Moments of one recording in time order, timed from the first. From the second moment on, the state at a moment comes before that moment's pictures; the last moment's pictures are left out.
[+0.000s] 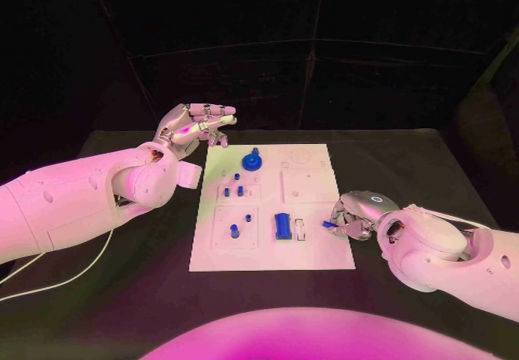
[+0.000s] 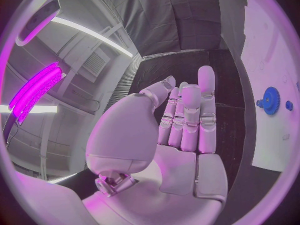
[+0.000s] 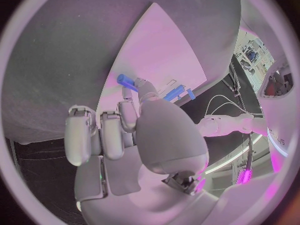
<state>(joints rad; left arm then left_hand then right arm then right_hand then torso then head) 1.20 -0.82 -0.09 1.45 0.00 -0.20 0.51 1.32 -0.08 0.41 -0.09 0.11 1.04 0.17 0.13 0.07 1.11 0.10 0.25 0.08 1.25 0.01 1.08 0.58 0.17 1.20 0.11 0.62 0.71 0.98 -1.05 -0.09 1.87 -1.69 -0.29 -0.56 1.47 0.03 -0.05 0.08 0.56 1.10 0.08 0.15 0.25 1.41 0.01 1.17 1.28 1.47 -0.06 1.45 1.31 0.05 1.46 0.05 1.47 1.31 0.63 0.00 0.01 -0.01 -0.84</state>
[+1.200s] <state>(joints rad) 1.20 -0.82 -0.09 1.45 0.00 -0.20 0.51 1.32 -0.08 0.41 -0.09 0.11 1.04 0.17 0.13 0.07 1.11 0.10 0.25 0.08 1.25 0.01 1.08 0.58 0.17 1.20 0.11 0.62 0.71 0.97 -0.96 -0.10 1.90 -1.45 -0.51 -0.60 1.26 -0.13 0.18 0.16 0.53 1.15 0.07 0.15 0.31 1.44 -0.01 1.19 1.31 1.46 -0.07 1.46 1.31 0.05 1.47 0.05 1.49 1.31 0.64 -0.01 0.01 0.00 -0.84</state>
